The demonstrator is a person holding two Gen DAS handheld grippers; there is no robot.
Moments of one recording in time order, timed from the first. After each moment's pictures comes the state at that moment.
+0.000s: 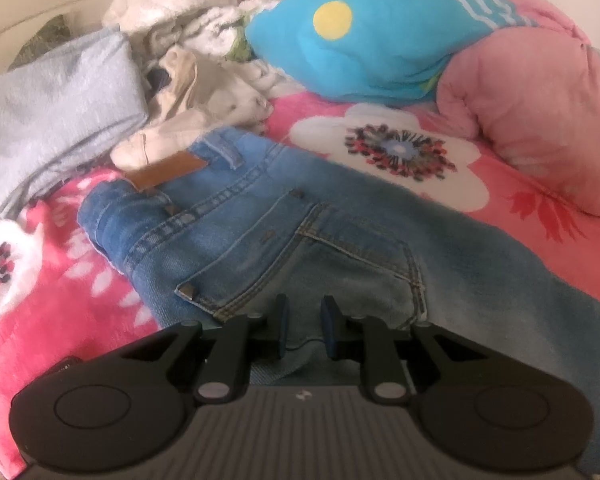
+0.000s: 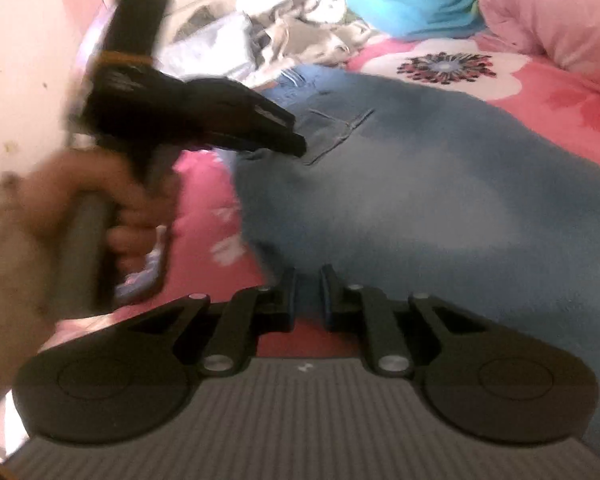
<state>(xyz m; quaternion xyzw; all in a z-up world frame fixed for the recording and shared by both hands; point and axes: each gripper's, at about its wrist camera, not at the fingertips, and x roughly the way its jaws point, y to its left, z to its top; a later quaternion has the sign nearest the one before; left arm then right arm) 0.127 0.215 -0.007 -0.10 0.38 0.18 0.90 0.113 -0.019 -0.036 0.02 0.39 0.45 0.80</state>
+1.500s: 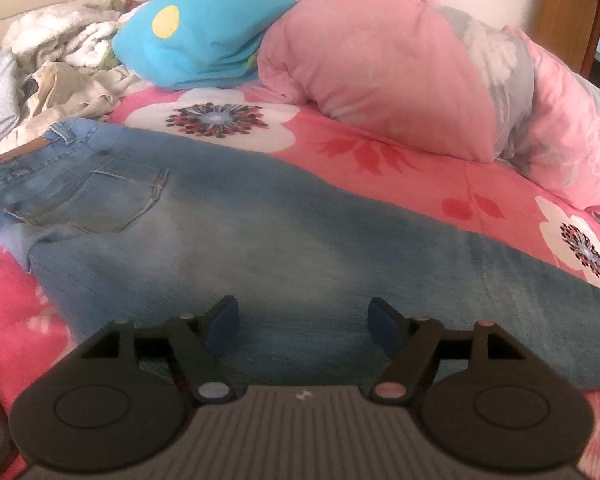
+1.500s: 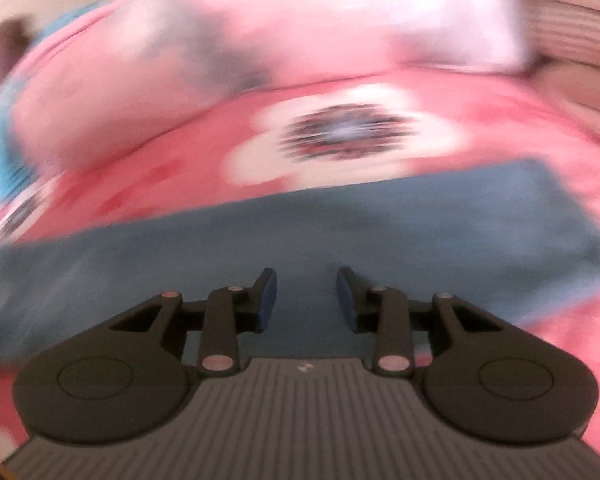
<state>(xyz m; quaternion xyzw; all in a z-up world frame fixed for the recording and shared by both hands) 0.094 0.079 -0.017 -0.10 0.37 0.04 0.92 0.064 -0.344 -0.031 0.15 0.33 -0.10 0.93</state>
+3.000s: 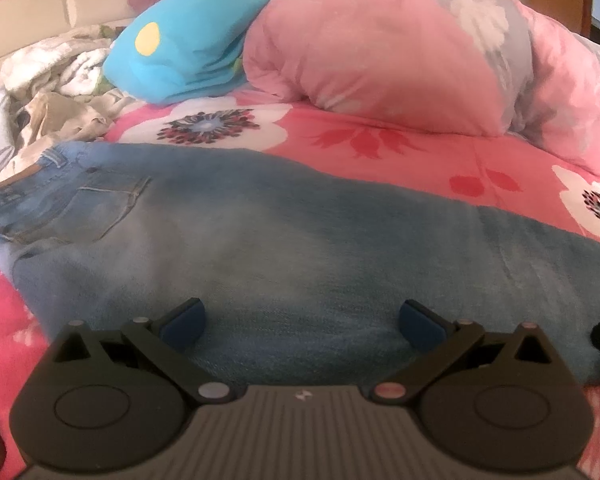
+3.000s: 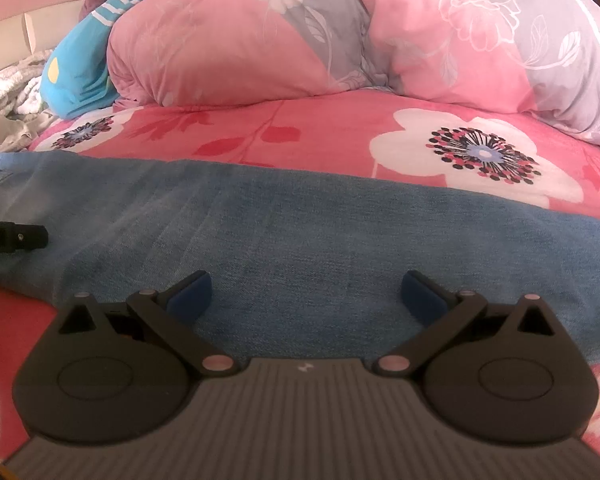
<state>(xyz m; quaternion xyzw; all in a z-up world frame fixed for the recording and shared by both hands) 0.103 0.048 -0.038 -0.02 0.36 0.06 0.93 0.085 -0.236 -0.071 0.01 0.31 0.04 0.95</state>
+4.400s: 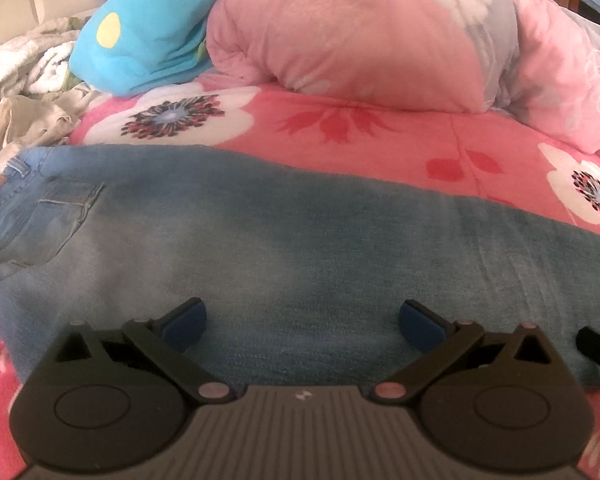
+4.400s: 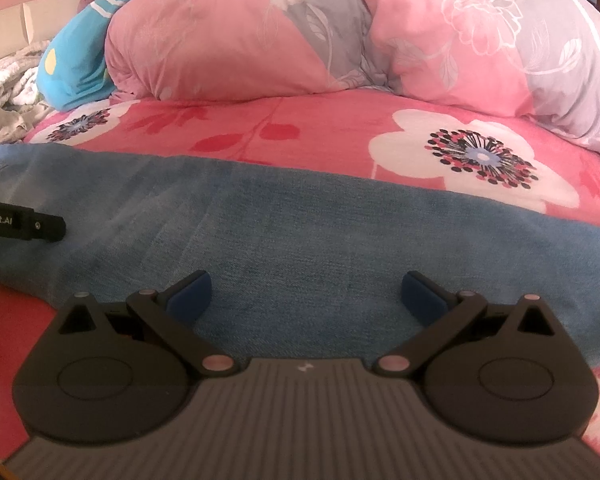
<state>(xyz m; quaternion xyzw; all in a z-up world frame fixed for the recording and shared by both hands) 0.128 0.033 -0.035 -0.02 0.40 0.03 0.91 0.088 -0.231 -0.070 0.00 0.31 0.03 0.95</state>
